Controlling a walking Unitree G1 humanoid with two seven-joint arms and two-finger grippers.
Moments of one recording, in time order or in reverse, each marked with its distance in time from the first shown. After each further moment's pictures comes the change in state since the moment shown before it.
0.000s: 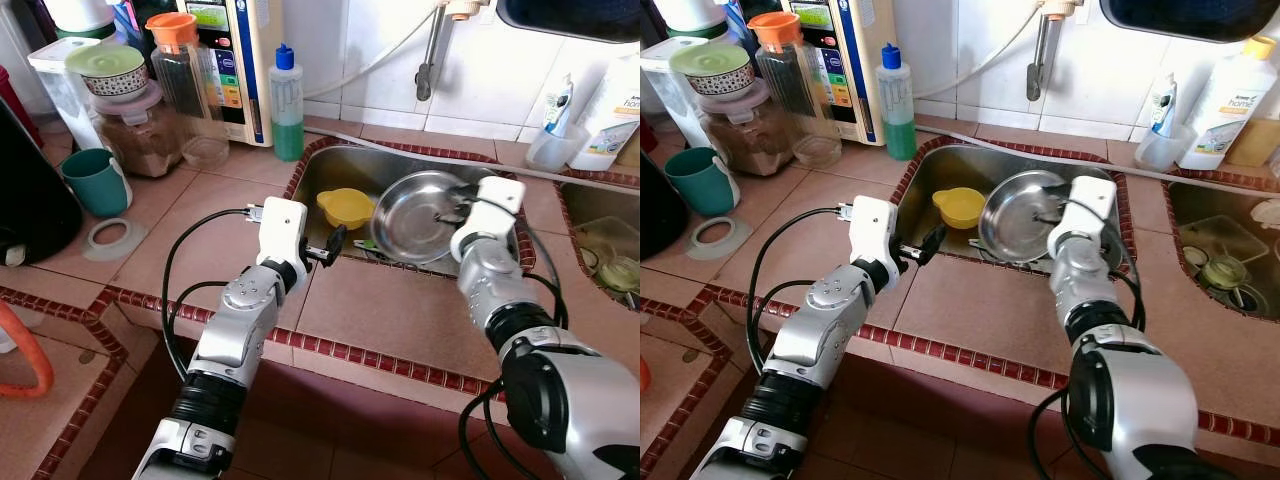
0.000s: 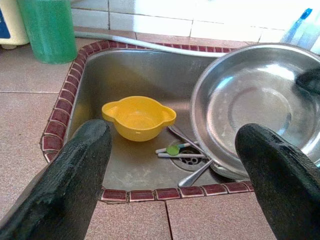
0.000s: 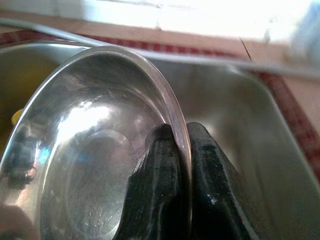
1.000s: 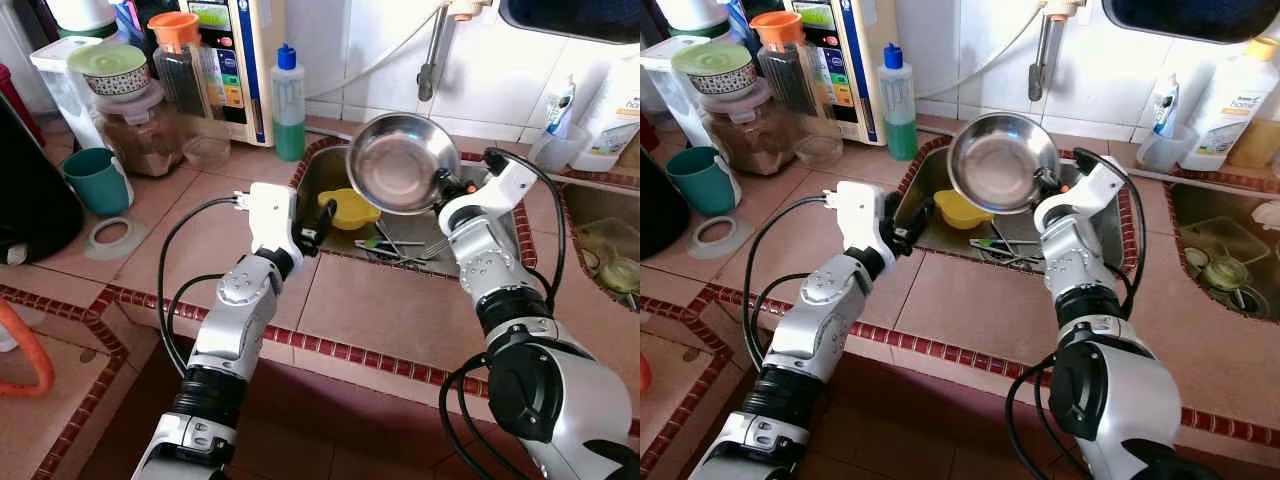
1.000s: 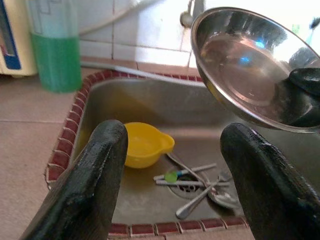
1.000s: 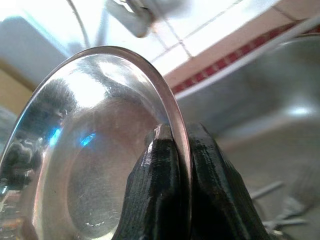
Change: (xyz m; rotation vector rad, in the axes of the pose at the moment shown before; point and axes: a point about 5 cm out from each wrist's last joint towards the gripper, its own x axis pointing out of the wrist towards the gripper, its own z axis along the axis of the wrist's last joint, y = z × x) left arm 0.002 0.002 0.011 -0.020 -0.098 -0.003; right arm 0.005 -0.005 0.028 0.740 -0.063 0.079
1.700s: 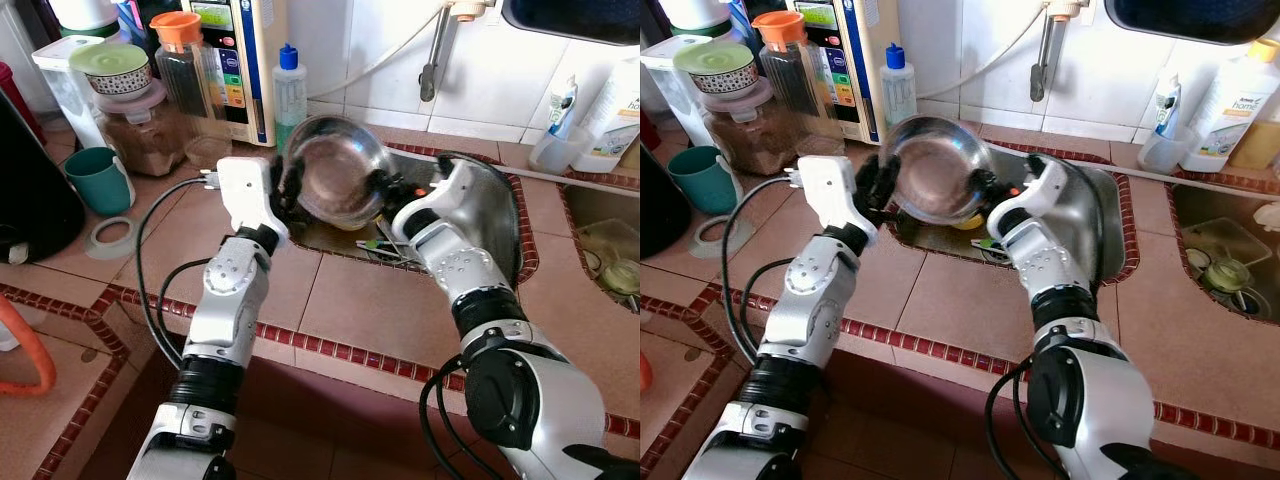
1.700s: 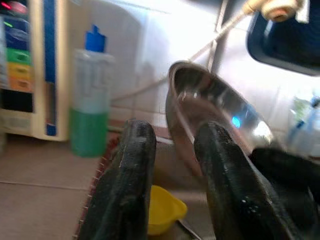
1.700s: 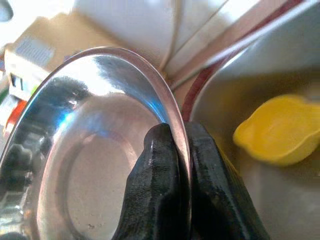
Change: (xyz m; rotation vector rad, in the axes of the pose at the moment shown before) left arm 0.001 0.009 0.033 -0.024 -0.251 0.062; right arm -0.003 0.042 -0.024 0.275 0.179 0.277
